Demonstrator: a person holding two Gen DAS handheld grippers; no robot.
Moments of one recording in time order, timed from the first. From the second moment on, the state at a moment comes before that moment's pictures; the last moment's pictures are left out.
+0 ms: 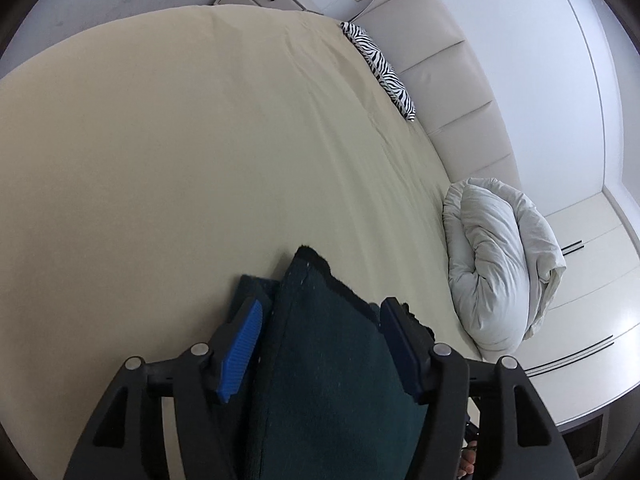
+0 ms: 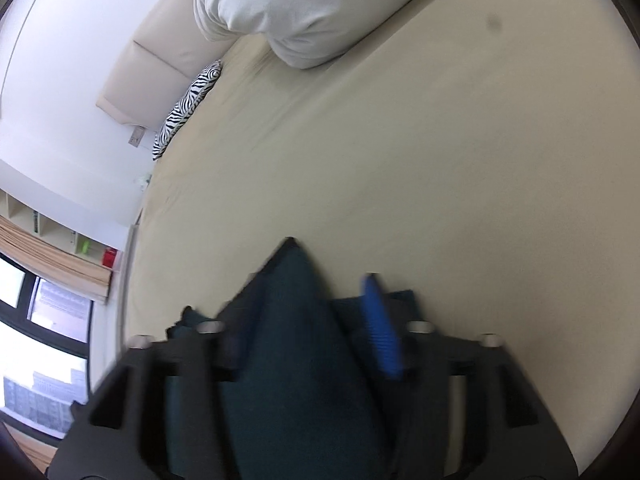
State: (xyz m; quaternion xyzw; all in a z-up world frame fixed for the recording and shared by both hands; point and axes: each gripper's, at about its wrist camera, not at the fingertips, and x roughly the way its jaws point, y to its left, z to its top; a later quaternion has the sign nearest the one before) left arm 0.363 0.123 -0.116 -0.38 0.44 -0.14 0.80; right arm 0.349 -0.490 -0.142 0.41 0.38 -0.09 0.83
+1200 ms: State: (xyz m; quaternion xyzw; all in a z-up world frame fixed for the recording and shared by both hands) left arm 0.201 0.089 -0.115 -0.16 0.43 -0.11 0.88; right arm 0.149 -0.390 -0.118 0.14 0.42 -0.09 0.89
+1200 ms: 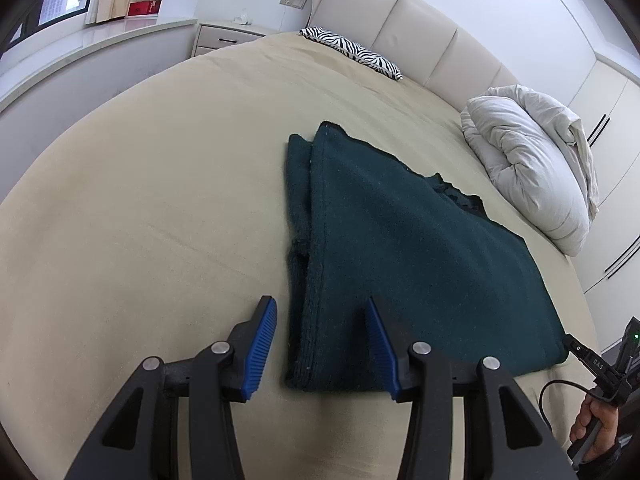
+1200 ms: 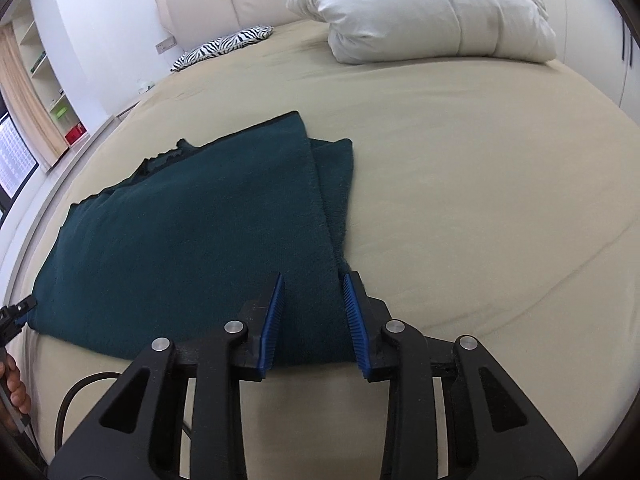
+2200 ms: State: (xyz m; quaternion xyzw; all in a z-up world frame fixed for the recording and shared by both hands) left arm 0.187 0.093 -0.118 -0.12 0.44 -0.11 0.88; right arm 0.106 -0.421 -0.141 0.23 0.43 -0.09 0.87
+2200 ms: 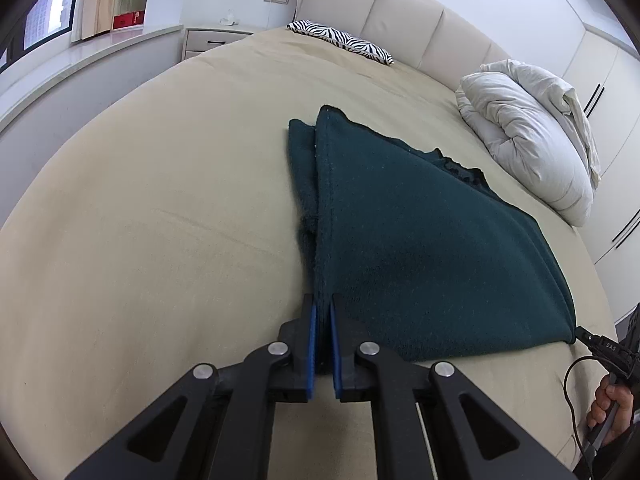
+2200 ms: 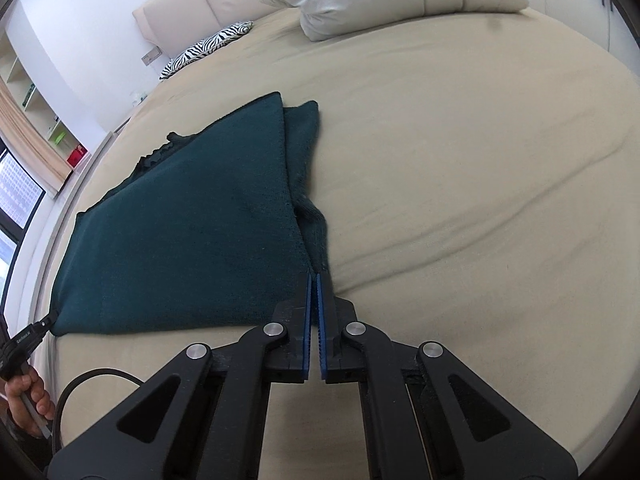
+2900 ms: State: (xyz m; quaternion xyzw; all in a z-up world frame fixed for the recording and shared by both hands) left arm 0.178 0.101 -0.123 -0.13 0.45 -0.11 0.88; right arm 0.100 -0.409 -0.134 0.21 0.43 -0.09 0.87
